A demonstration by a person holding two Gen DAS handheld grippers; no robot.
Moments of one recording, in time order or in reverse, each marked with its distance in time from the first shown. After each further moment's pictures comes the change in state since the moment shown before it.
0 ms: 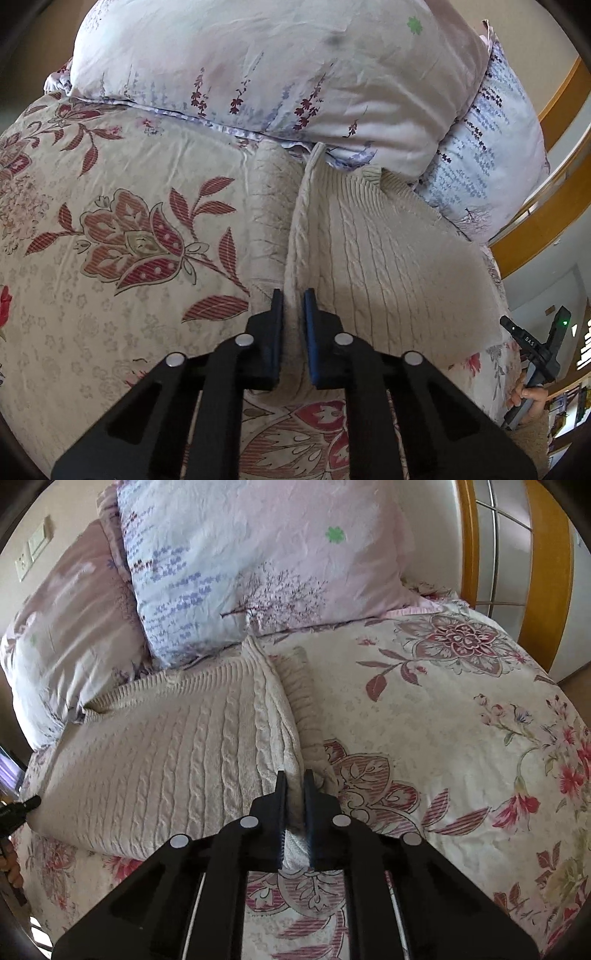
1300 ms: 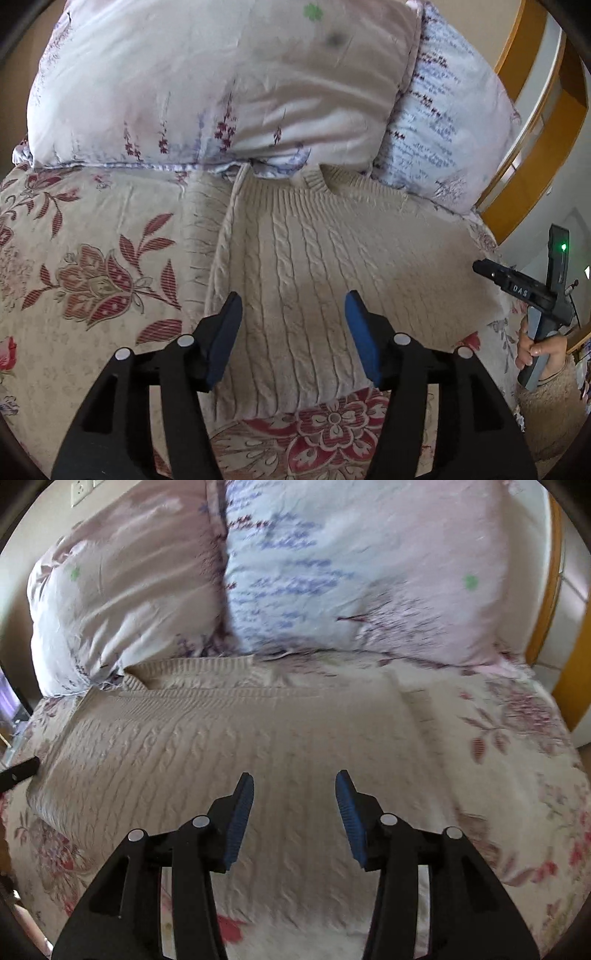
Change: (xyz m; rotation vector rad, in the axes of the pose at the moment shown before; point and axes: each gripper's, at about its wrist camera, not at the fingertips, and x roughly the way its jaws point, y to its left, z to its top) left arm 0.000 -0.057 -0.002 0.202 -0.023 0.020; right arm 0.041 0.108 0.021 -0.250 0.065 0.042
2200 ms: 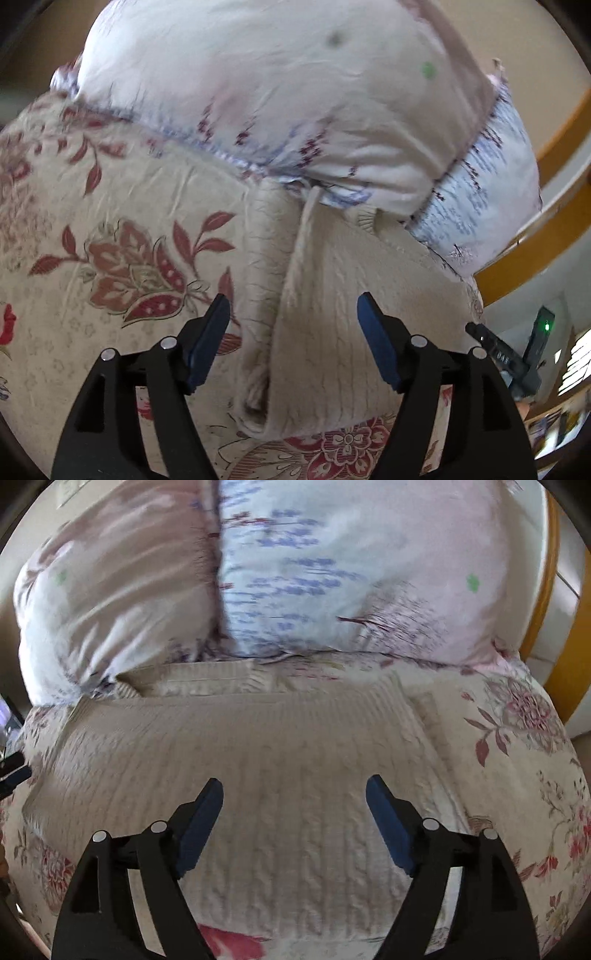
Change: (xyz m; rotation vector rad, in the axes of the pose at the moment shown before) left arm -0.007 0.067 0.011 -0.313 -0.020 -0.059; right arm -0.001 0.029 0.000 -0.017 -0.018 -0.058
